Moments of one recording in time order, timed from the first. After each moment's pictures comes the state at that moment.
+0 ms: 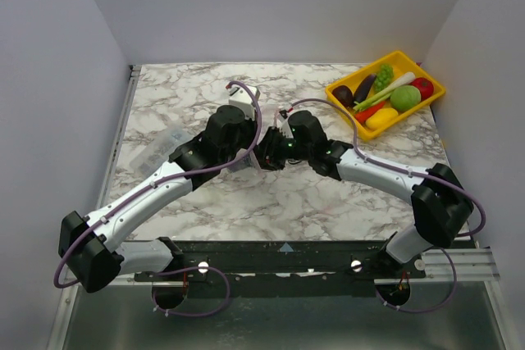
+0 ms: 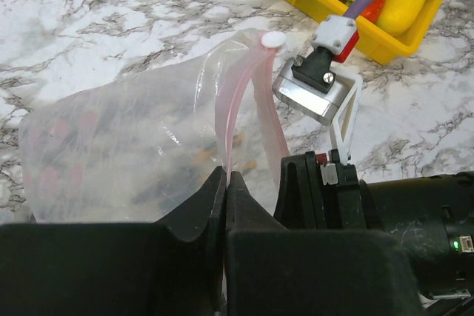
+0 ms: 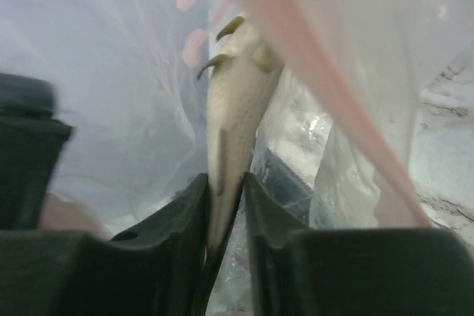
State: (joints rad) left arm -0.76 1.21 1.07 -0.23 -0.25 -0.30; right arm 0.80 1.57 1.05 0.06 -0.40 1.15
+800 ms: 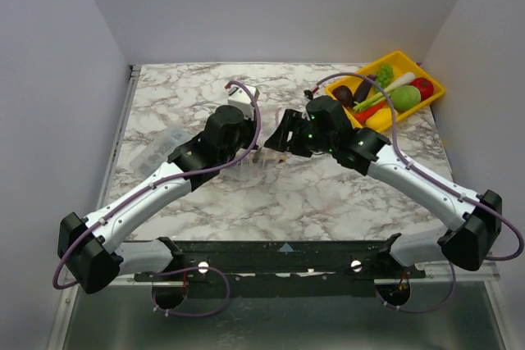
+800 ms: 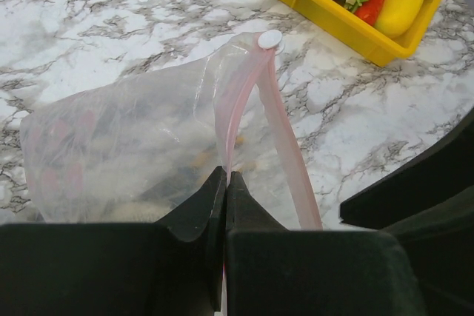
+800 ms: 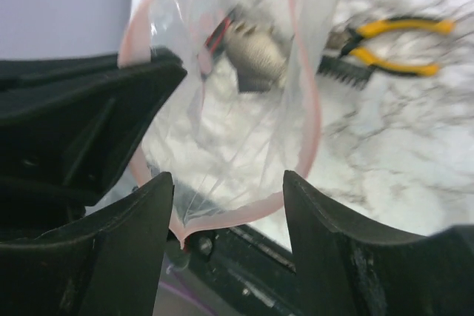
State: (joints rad) left arm -0.76 1.20 1.07 -0.23 -0.25 -0.30; right arm 0.80 1.37 1.22 -0.42 -0.07 0.84
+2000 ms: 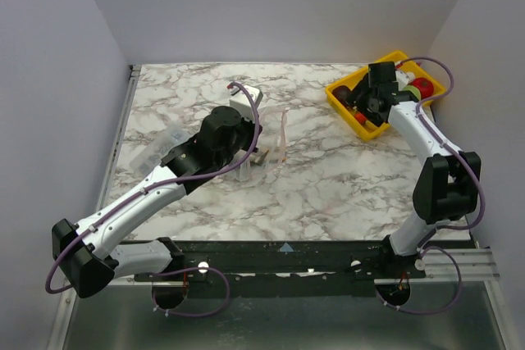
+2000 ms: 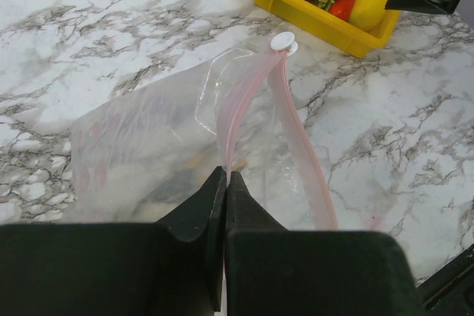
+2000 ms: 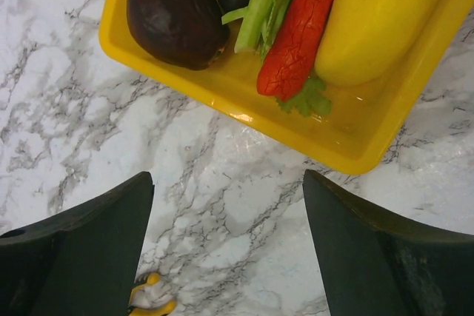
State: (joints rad) left arm -0.79 1.16 1.10 -0.28 -0.22 -0.23; right arm 0.13 1.68 1.39 -0.54 0.23 0.75
